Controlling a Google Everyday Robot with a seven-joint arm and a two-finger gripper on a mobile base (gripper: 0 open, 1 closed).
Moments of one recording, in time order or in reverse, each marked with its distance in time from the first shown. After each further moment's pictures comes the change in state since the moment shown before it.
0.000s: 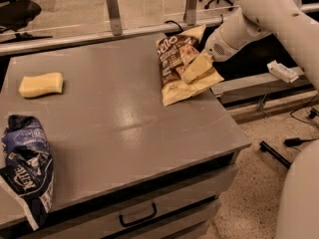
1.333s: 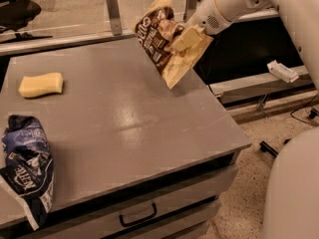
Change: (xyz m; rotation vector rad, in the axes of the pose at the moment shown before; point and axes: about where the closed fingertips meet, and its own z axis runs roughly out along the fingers) arm -0.091 0.009 -0.044 -0.006 -0.192 -0.237
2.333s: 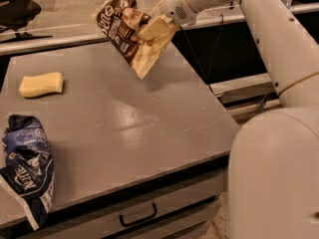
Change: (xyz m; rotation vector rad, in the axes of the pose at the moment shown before) arm -0.088 0.017 0.049 -0.099 -0.167 -0.136
